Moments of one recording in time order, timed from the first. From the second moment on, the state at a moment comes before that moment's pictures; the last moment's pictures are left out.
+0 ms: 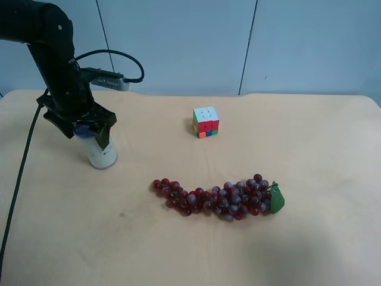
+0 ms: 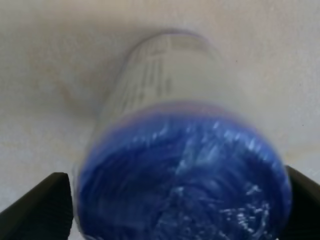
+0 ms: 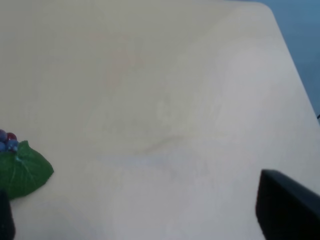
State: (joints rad) left arm -0.28 1.93 -1.36 0.01 0.98 0.06; right arm 0.01 0.00 -0.50 -0.04 1.07 0.00
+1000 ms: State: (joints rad) left arm -0.28 1.57 -1.36 -0.04 1.09 0.12; right arm 0.01 0.00 -0.50 -0.04 1.07 0.00
